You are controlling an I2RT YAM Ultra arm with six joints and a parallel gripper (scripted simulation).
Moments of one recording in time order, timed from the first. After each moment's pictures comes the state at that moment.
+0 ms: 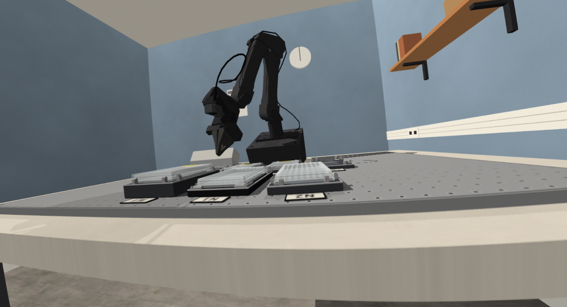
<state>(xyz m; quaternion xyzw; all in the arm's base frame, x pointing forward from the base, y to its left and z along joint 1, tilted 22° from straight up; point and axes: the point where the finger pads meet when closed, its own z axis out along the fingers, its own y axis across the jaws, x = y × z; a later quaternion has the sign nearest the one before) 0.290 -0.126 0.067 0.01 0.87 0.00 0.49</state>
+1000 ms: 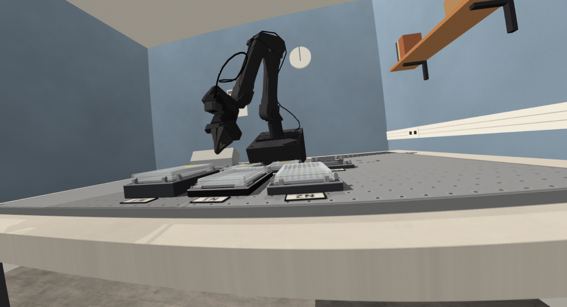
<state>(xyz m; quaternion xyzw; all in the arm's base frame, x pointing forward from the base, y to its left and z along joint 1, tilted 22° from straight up) 0.295 -0.125 0.075 0.00 0.86 0.00 0.50</state>
